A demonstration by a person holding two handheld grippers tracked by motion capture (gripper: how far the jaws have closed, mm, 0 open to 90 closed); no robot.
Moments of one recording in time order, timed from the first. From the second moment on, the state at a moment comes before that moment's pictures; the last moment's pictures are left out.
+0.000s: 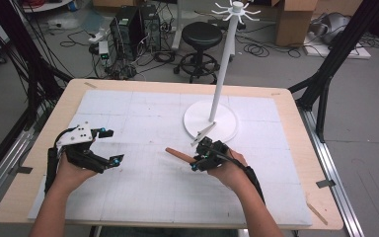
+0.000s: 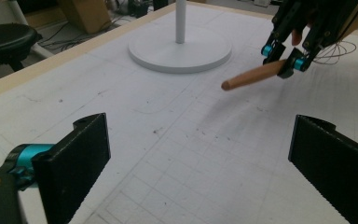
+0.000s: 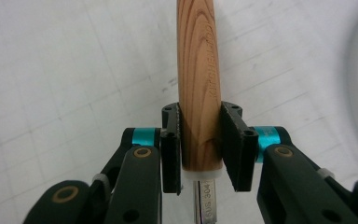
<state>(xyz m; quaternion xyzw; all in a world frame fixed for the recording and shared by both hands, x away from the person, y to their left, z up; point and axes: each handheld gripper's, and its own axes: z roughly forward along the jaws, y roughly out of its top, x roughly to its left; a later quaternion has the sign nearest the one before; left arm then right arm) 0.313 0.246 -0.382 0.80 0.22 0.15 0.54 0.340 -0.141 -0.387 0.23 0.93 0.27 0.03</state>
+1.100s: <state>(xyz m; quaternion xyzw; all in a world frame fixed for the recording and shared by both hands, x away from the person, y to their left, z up) 0.309 0.245 -0.376 0.80 0.21 0.16 0.54 0.339 -0.215 -0.252 0.25 0.85 0.43 0.15</state>
